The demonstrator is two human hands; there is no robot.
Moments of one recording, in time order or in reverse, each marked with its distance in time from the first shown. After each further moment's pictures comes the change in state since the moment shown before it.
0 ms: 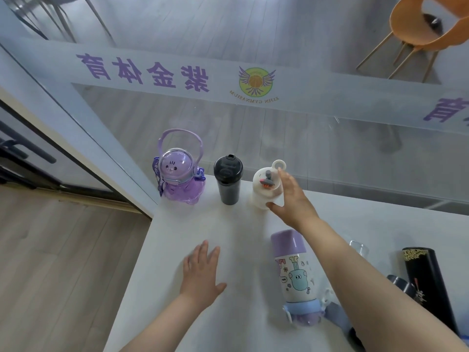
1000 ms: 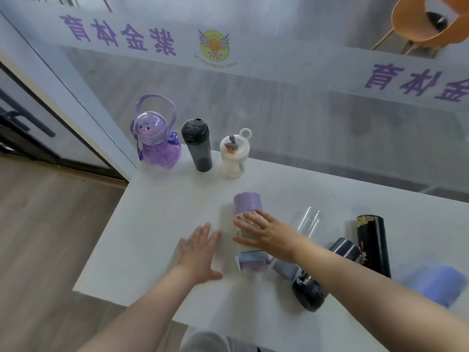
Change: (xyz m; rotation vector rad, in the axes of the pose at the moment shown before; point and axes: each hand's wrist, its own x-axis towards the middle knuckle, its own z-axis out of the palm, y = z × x) left_hand -0.050 0.099 0.030 0.098 -0.117 0.037; right_hand -0.138 0.084 -0.004 -1.055 -0.451 -0.938
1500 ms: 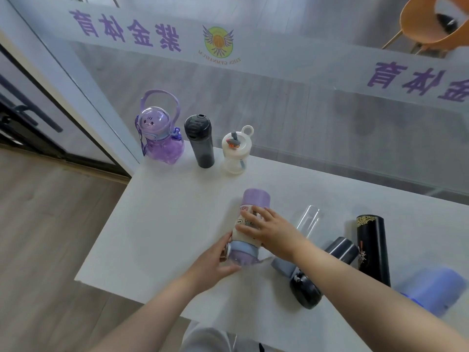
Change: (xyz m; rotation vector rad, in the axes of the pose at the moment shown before) left_hand -0.034 0.031 -0.001 -1.118 0.089 0.251; right_hand -0.004 -0.008 0.005 0.232 0.311 0.127
